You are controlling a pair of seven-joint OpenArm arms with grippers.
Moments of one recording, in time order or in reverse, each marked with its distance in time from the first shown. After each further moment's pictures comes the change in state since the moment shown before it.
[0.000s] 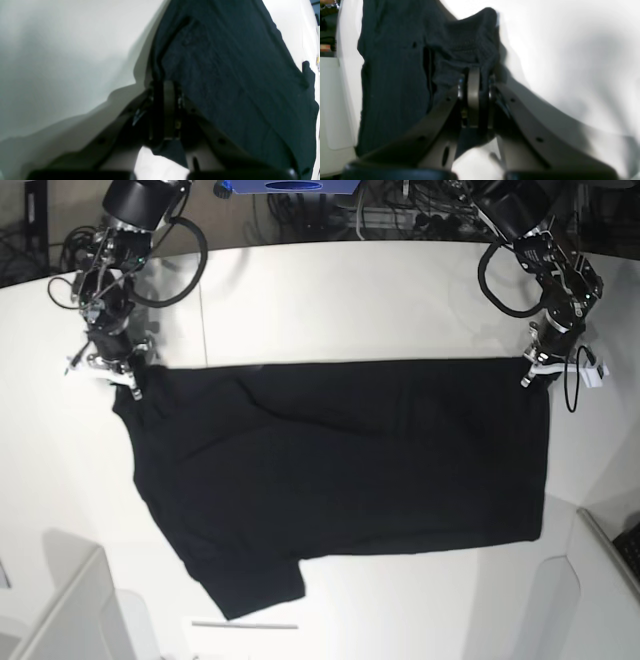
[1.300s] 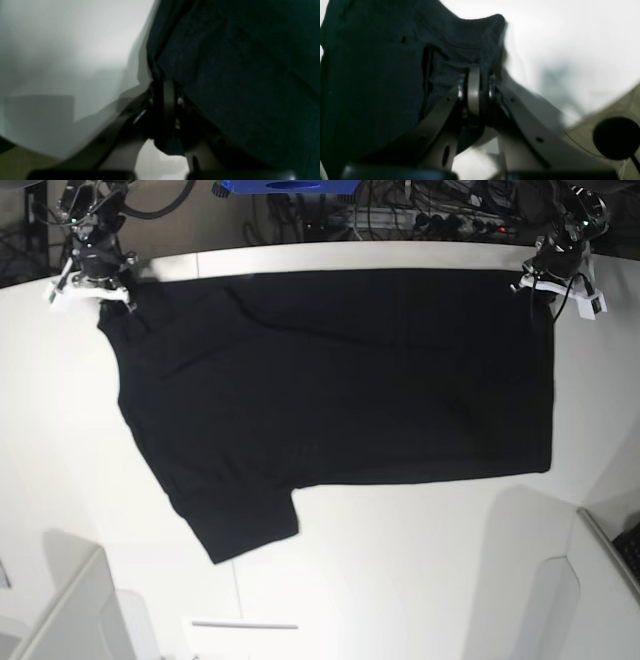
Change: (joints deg) left arm 25.0 -0.4 5.5 21.2 2.3 0.9 3.4; right arm -23.3 -0.7 -0.1 20.4 -1.2 -1.7 -2.4
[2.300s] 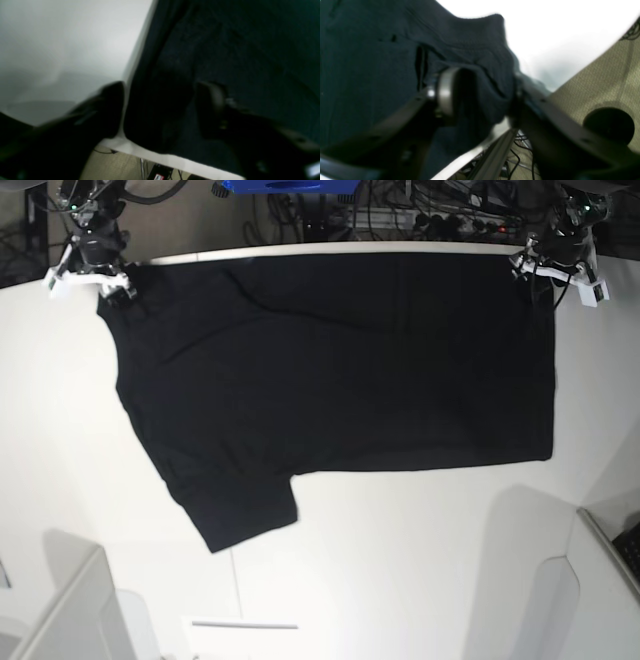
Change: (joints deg) left arm 3.7 -0.1 -0.5 0.8 -0.9 -0.6 -1.9; right arm -3.3 0.0 0.0 0.9 0.4 0.0 0.8
